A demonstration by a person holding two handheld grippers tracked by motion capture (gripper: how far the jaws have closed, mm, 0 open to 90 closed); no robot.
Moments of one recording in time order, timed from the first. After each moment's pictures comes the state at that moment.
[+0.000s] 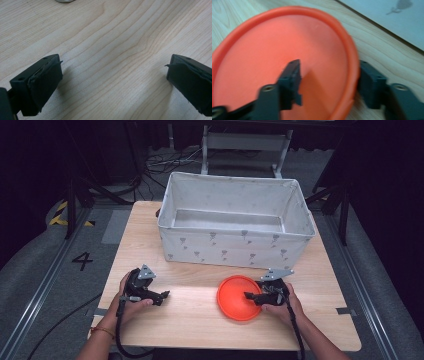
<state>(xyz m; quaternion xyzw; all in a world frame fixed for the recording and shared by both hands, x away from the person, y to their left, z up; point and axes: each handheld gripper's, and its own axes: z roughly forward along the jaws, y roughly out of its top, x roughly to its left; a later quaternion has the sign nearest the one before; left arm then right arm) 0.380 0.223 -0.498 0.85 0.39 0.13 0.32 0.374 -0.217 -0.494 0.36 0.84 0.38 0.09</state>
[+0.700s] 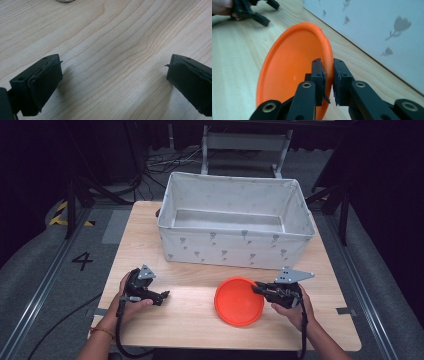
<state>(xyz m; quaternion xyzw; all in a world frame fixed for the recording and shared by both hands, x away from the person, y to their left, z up) 0.379 0.223 -0.498 0.85 0.39 0.13 0.32 0.343 -0.231 -0.442 0.30 0.83 0.47 0.11</state>
